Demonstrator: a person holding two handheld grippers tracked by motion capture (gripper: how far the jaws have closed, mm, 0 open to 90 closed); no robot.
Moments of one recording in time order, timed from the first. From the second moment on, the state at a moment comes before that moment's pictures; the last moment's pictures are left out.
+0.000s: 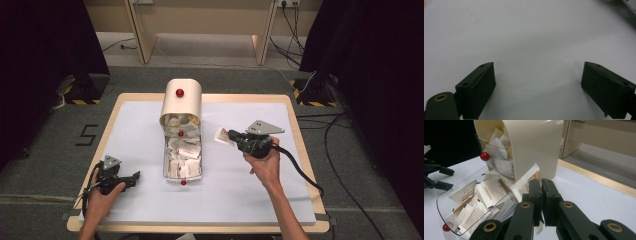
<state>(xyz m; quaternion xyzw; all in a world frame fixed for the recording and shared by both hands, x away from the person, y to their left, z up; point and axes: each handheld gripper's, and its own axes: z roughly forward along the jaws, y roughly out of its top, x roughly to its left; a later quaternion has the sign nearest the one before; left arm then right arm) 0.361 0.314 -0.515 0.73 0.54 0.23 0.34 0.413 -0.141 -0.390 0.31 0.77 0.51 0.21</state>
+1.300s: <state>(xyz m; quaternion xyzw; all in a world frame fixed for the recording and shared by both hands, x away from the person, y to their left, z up) 0.361 0.314 -0.515 0.73 0.54 0.23 0.34 0.435 -0.190 -0.409 0.39 0.75 0.49 0.22</state>
